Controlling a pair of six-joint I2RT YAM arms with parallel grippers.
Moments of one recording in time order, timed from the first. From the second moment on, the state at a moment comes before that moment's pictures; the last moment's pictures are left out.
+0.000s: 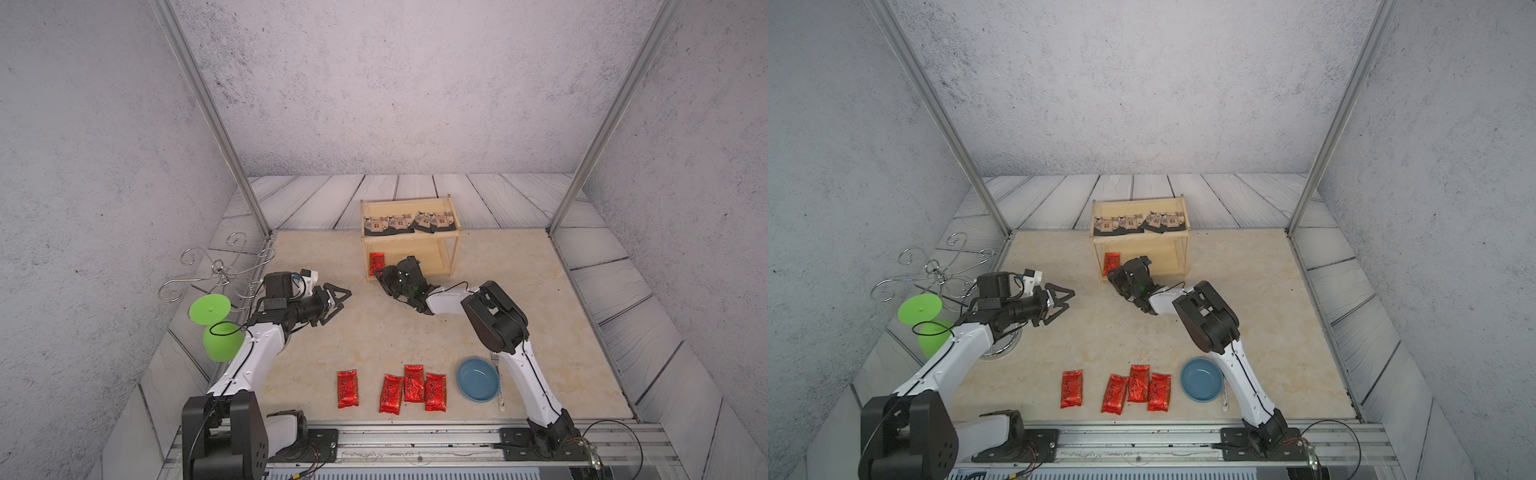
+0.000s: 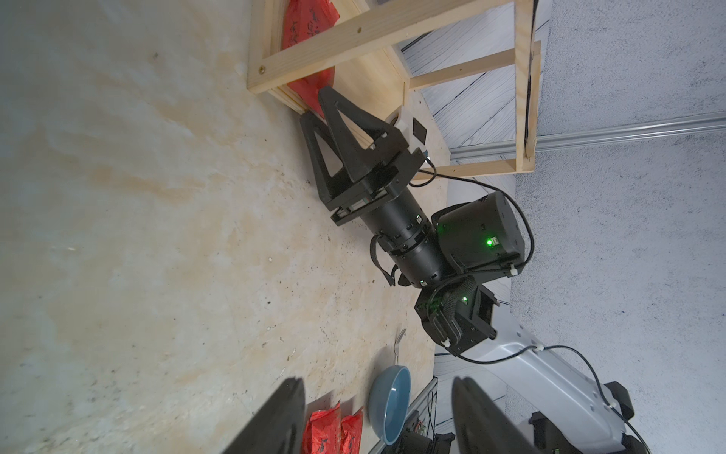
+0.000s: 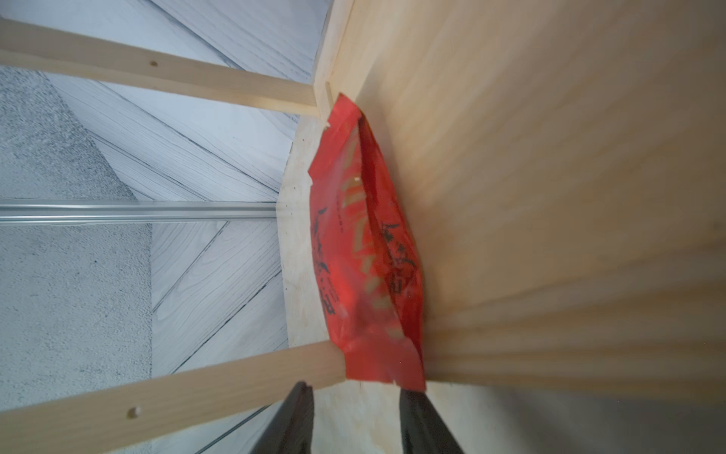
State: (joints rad) left arm 0.05 1.22 0.75 -0.27 0.89 -0.74; right arm 0.70 2.37 1.54 0.43 -0.16 1.35
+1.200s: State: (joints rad) left arm 0.02 1.24 0.73 -0.35 0.70 -0.73; right arm 1.19 1.41 0.80 -0.27 -0.06 0.03
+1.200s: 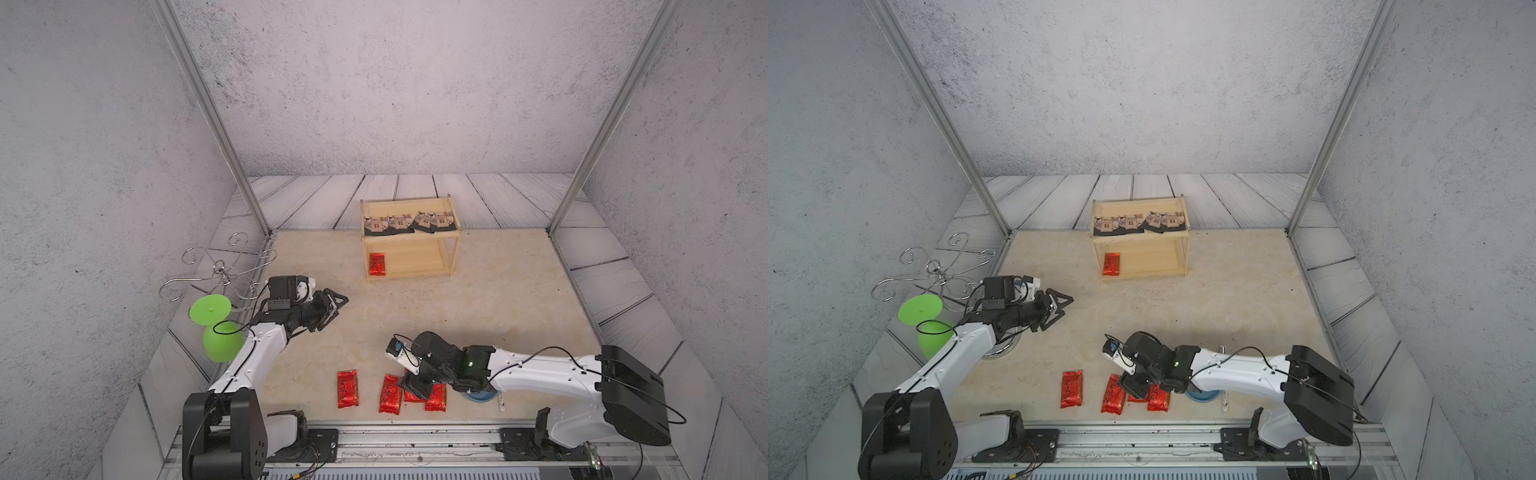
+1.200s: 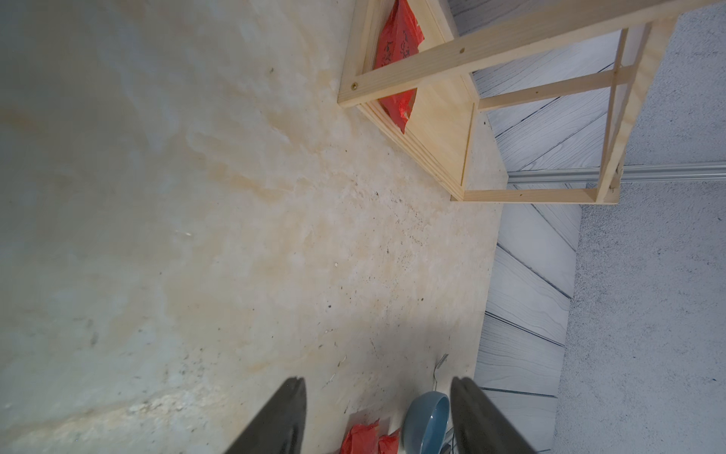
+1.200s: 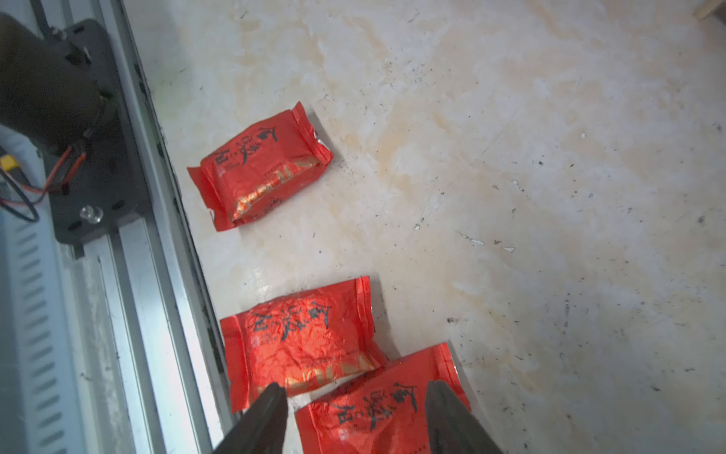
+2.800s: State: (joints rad) left arm -0.12 1.39 0.61 -0.21 0.73 -0.81; right arm 0.96 1.70 0.96 -0.19 0.00 0.01
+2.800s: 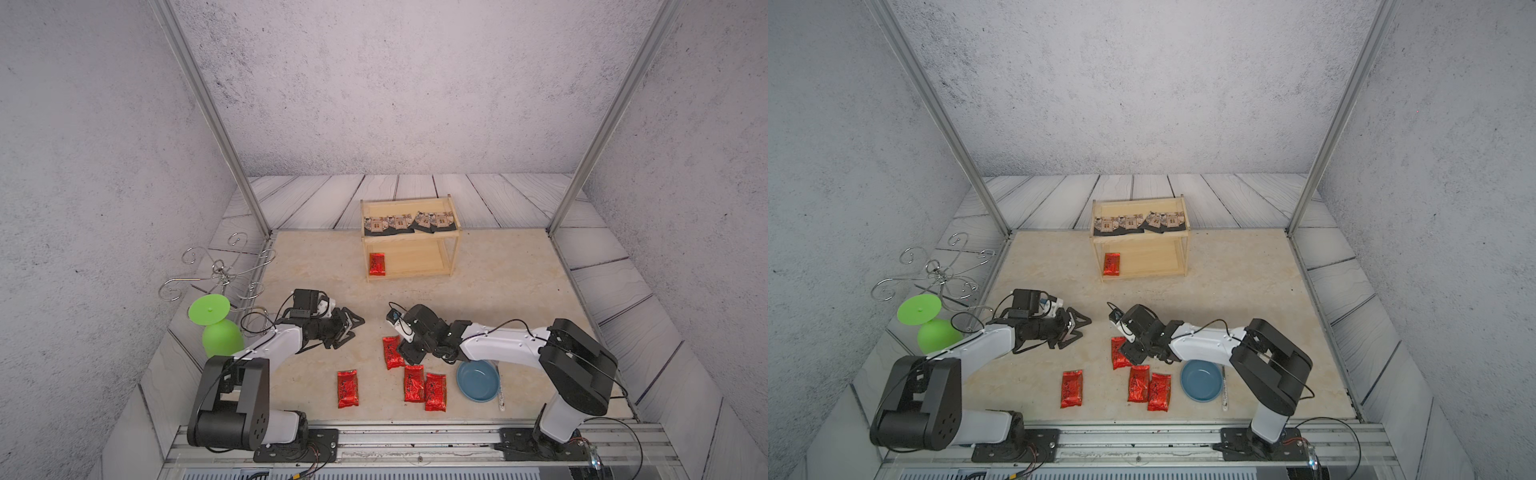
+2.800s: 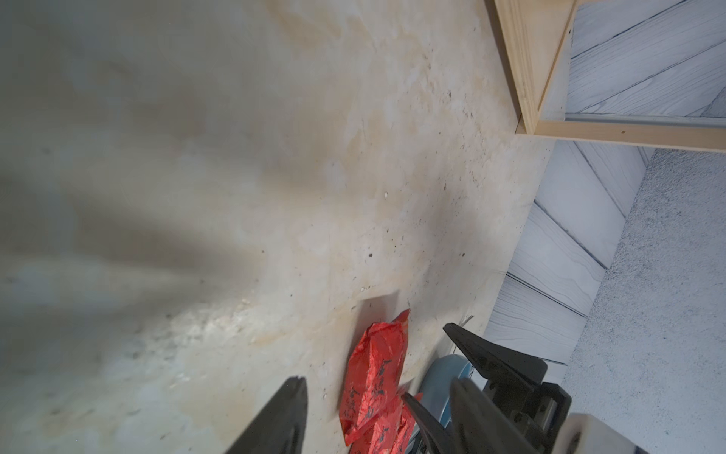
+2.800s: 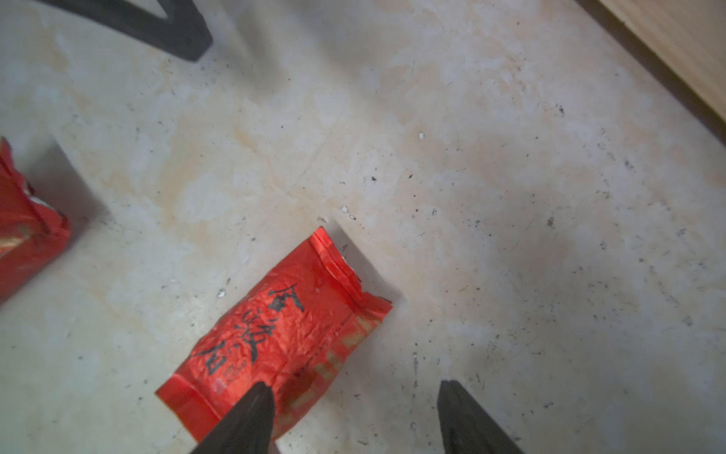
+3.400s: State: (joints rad) left arm -0.17 1.50 0.62 -0.14 0.73 -0.86; right arm 0.97 1.68 0.88 -0.19 -0.09 0.09
